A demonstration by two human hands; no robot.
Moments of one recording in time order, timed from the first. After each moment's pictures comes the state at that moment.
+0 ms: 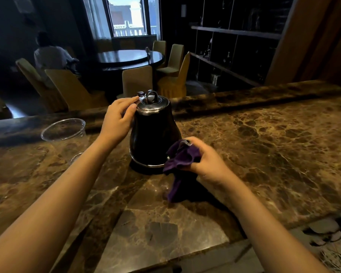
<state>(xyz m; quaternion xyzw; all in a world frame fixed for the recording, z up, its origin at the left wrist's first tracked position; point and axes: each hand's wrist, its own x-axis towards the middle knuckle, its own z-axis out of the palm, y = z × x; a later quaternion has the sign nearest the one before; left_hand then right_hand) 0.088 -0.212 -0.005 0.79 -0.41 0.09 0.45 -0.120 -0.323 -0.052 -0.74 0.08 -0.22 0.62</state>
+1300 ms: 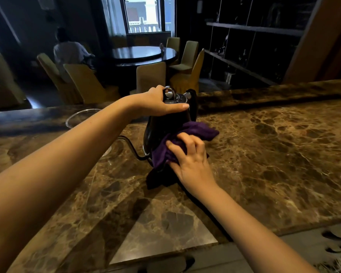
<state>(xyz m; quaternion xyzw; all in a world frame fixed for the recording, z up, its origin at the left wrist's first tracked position) 0.069 -0.228 0.050 0.86 -0.43 -0.14 0.24 -0.071 -0.284 -0.108 -0.91 0.11 -0.39 0.05</state>
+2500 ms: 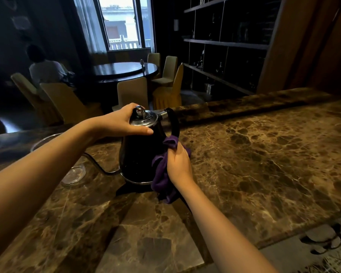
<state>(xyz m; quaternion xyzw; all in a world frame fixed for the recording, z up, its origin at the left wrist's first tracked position) 0.098 -0.233 0.046 0.80 -0.50 -0.19 0.26 -0.041 -0.326 -0.089 -0.75 0.26 -0.37 0.48</state>
